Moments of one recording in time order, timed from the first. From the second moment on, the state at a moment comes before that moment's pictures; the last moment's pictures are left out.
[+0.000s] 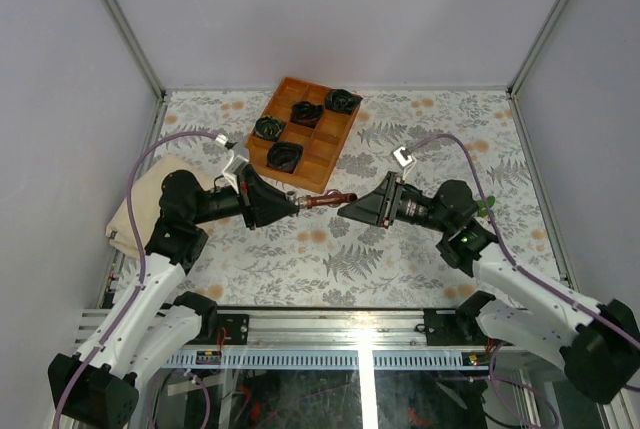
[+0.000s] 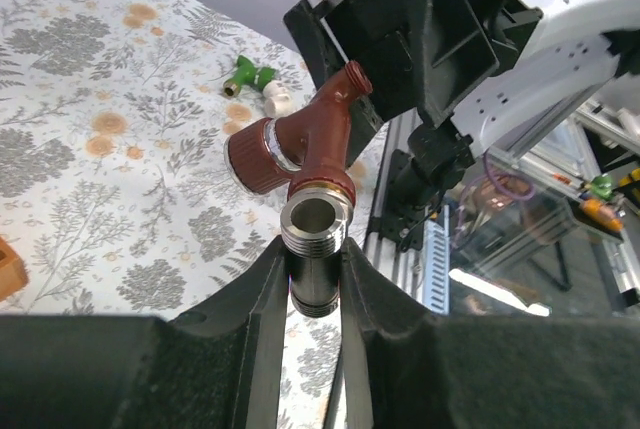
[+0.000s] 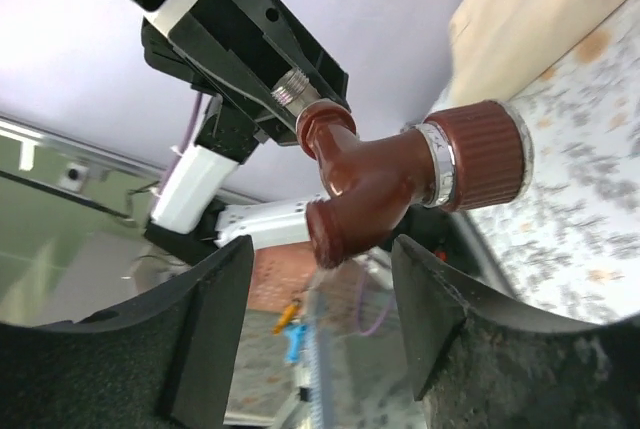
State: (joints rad) left arm -0.32 0.78 0.65 0.17 1.01 -0.40; right arm 0.65 1.00 0.54 0.58 -0.66 1.25
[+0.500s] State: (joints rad) left arm -0.32 0.79 0.66 0.30 1.02 -0.63; right arm 0.65 0.60 0.48 0.31 -0.54 0.32
